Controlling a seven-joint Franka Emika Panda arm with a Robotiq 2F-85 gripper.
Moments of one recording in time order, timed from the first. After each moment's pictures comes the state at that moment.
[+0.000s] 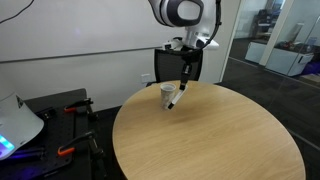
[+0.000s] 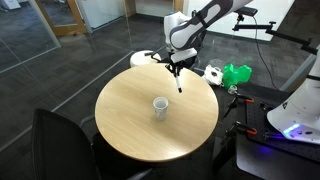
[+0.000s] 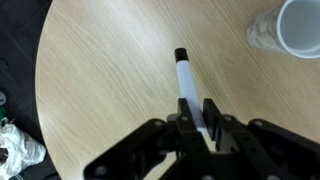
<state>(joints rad) -0.02 0.52 -0.14 -1.89 0.08 2.26 0.54</state>
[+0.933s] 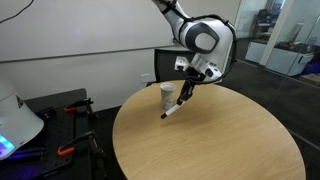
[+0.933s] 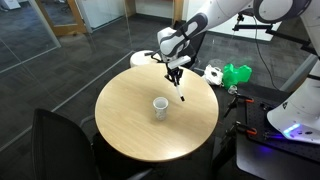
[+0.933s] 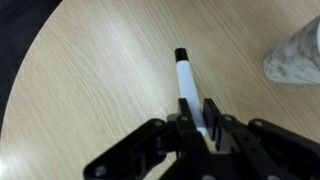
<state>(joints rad) -0.10 0.81 -0.10 -1.59 0.18 2.01 0.37</state>
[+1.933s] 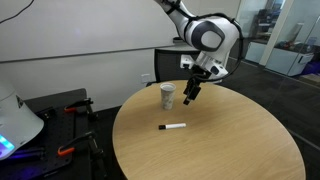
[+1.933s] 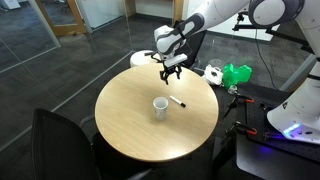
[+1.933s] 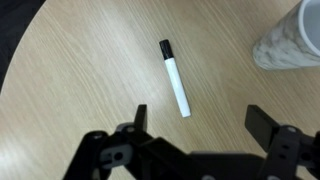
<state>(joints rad) -0.11 0.85 -0.10 -1.48 0.18 1.97 0.37</state>
